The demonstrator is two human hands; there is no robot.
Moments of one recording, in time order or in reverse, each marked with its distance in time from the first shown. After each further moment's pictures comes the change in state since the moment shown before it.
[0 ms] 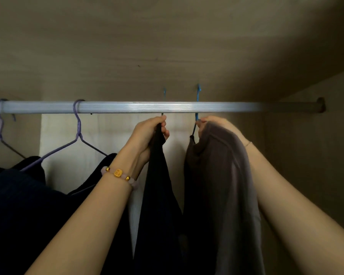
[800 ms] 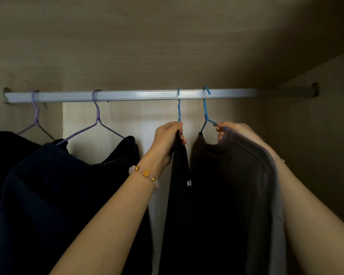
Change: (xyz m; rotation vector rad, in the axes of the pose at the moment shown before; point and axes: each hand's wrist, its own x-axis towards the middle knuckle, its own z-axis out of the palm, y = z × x) left_hand -0.071 -0.041 0.026 0.196 0.124 0.028; right_hand -0.071 0.009 -0.021 -0.054 0.285 0.163
